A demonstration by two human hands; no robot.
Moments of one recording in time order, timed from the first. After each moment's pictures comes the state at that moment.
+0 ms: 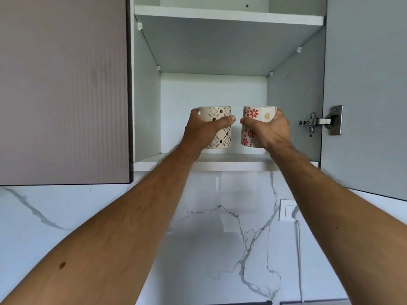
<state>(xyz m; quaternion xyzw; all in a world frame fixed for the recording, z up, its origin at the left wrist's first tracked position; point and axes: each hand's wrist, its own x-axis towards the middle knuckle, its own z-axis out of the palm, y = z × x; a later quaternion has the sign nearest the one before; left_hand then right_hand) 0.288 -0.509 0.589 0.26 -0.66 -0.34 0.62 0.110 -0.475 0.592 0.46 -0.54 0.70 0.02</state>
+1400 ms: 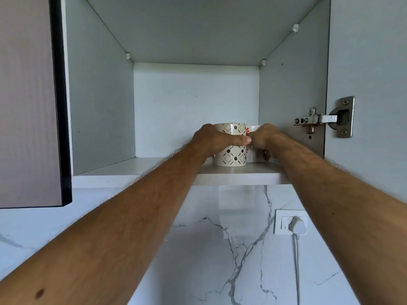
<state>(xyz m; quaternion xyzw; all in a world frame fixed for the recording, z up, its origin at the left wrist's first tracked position) 0.197 -0.569 0.591 0.35 -0.77 -0.29 0.45 0.037 -0.540 0.609 0.50 -0.74 0.44 -0.07</state>
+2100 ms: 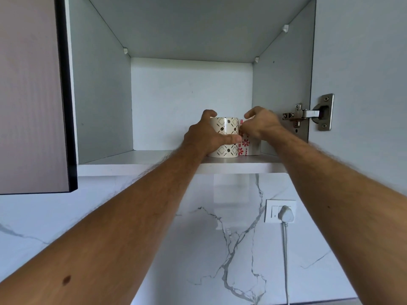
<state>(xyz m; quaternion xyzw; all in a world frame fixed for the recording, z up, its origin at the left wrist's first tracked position) 0.205 -0.541 0.580 0.40 -0.77 -0.15 0.47 0.039 -0.520 0.617 0.53 -0.70 0.48 0.06</state>
